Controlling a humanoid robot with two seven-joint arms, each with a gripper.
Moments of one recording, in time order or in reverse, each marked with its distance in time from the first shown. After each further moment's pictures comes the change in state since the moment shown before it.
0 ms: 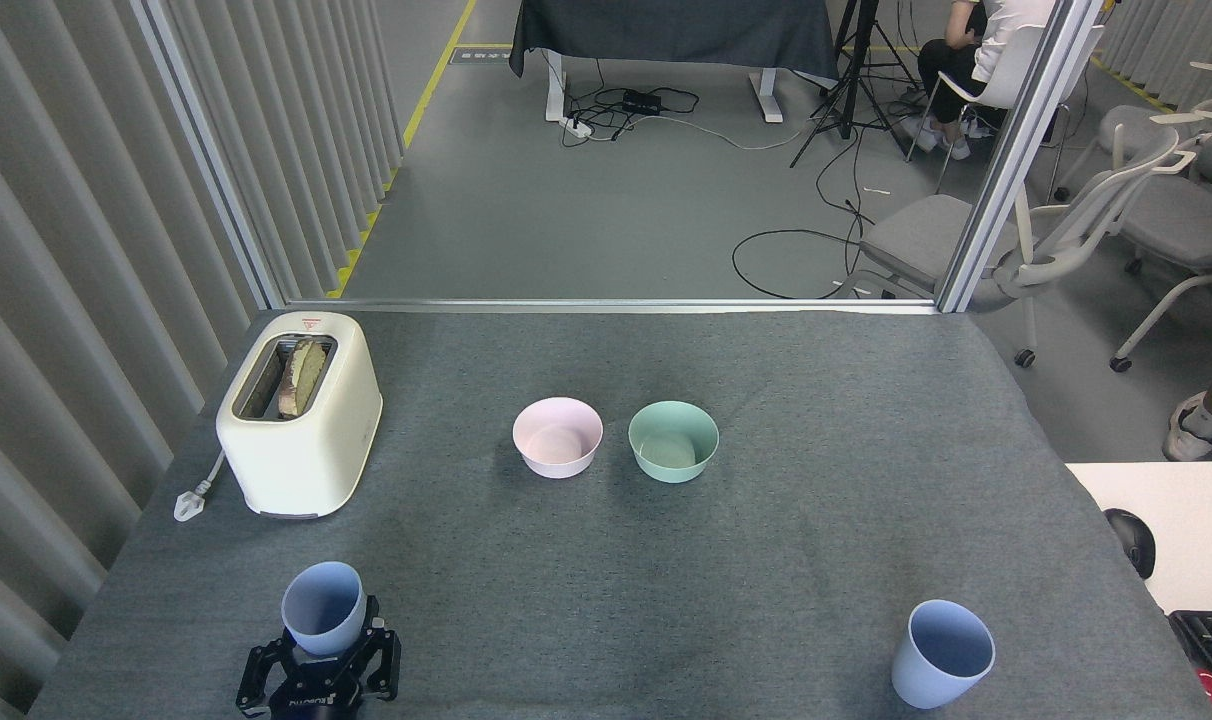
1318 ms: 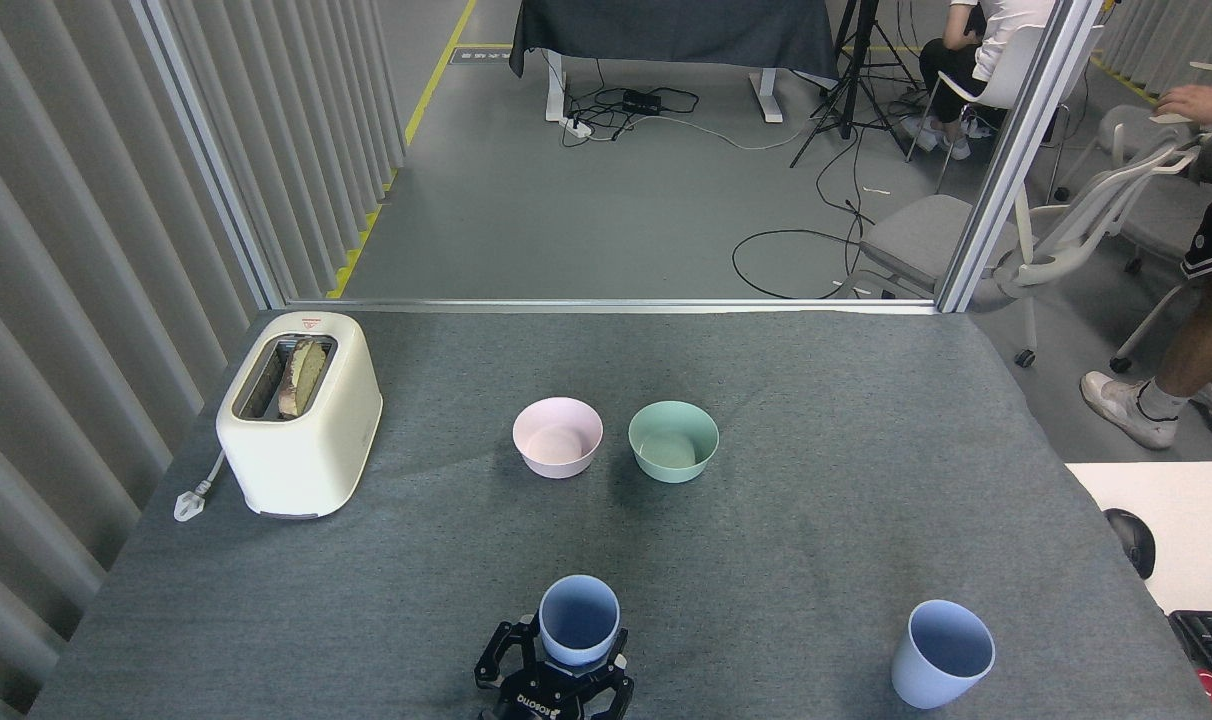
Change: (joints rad) left arm -0.071 -0.103 -0.449 0.088 -0.125 -0.035 0.006; right arm 0.009 -0.002 0.049 0.006 -0.001 0.057 -0.010
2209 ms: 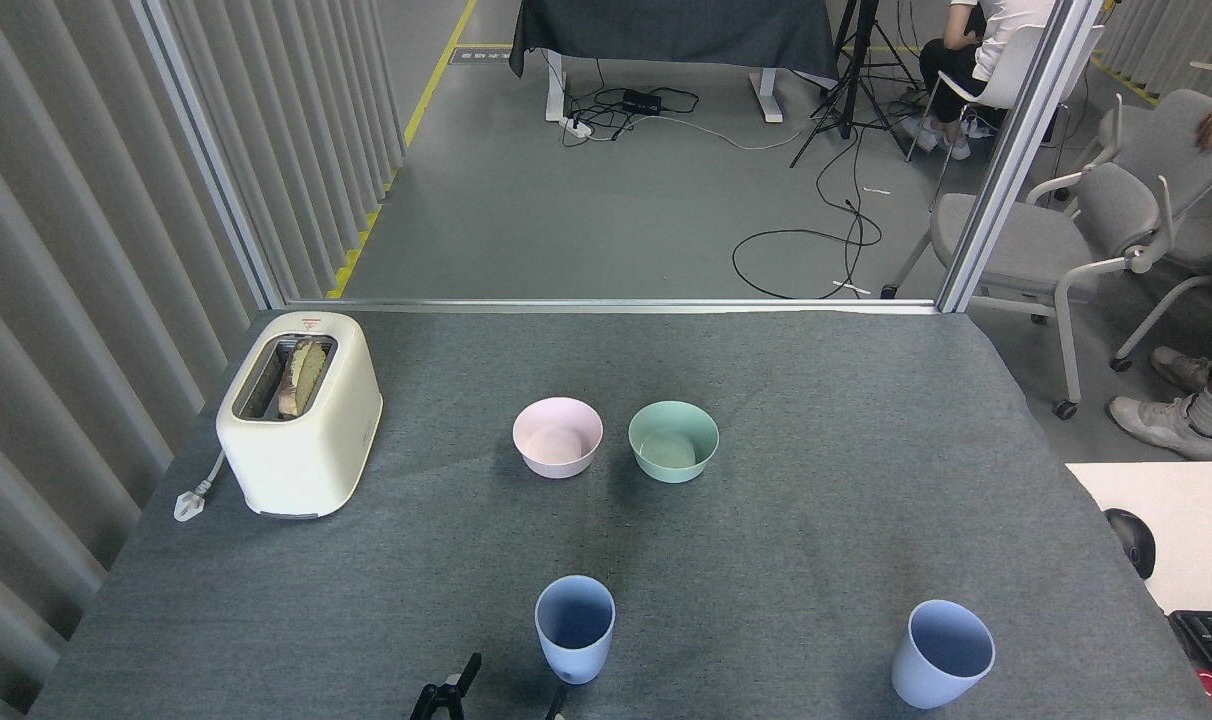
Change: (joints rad) left arm 0.199 0.099 0.062 -0.190 0.013 0.001 -0.004; right arm 0.000 0.000 0.002 0.008 -0.002 0.001 -0.001
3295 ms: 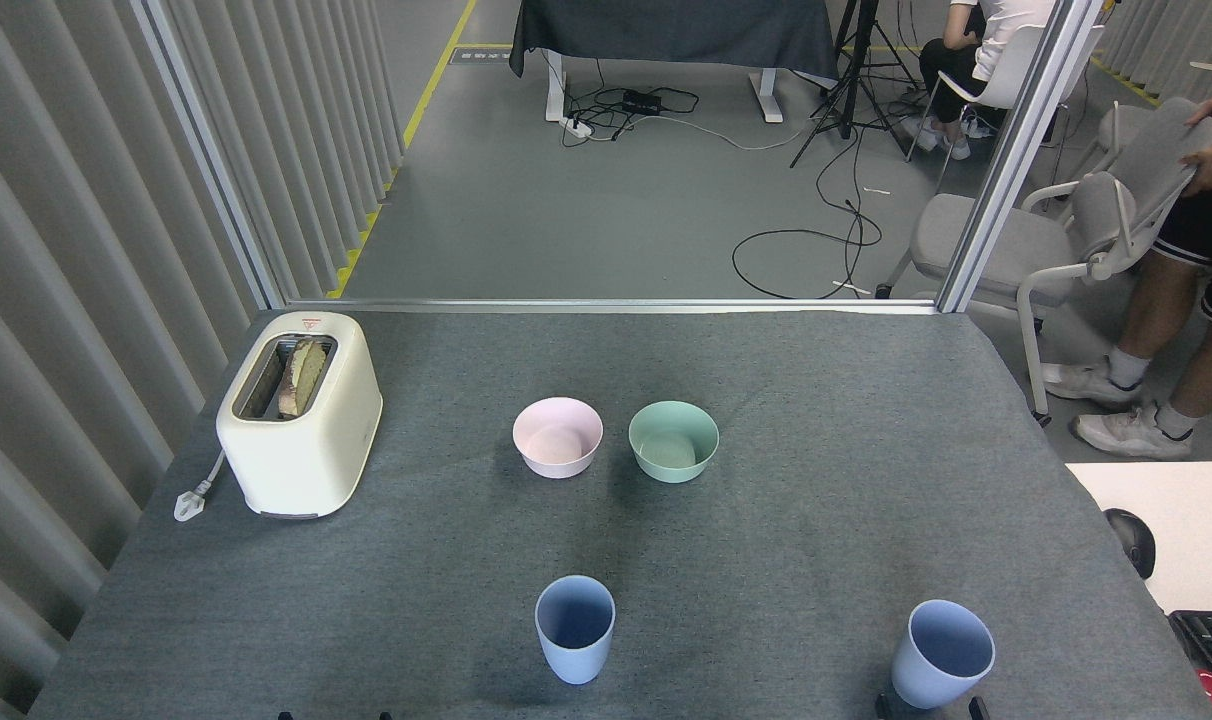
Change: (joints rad) left arm 0.238 0.058 0.283 -0.241 0.151 -0.003 0.004; right arm -0.295 -0.050 -0.015 0.207 0.006 0.058 0.109
